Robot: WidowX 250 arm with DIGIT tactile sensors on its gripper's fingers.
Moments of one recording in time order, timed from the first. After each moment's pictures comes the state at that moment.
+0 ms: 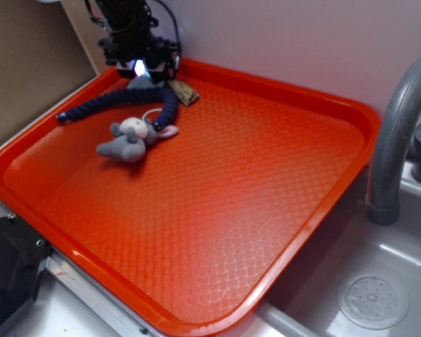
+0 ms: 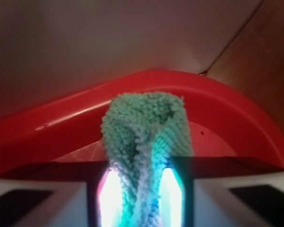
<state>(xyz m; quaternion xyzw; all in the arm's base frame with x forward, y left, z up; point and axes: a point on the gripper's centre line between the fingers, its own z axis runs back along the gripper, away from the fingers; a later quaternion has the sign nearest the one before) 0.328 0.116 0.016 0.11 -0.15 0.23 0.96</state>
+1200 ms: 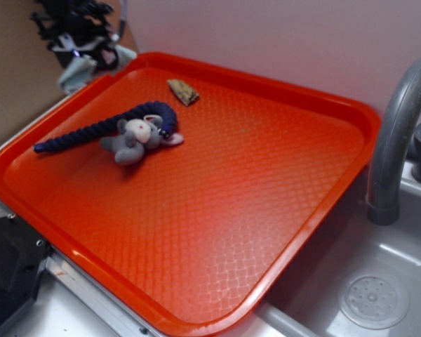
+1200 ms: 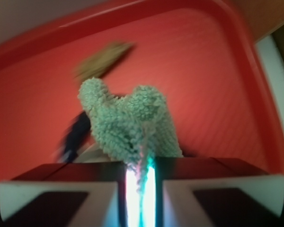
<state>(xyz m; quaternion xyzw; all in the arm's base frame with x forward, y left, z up) 0.228 0.038 0.142 -0.05 -0.06 0.14 0.99</state>
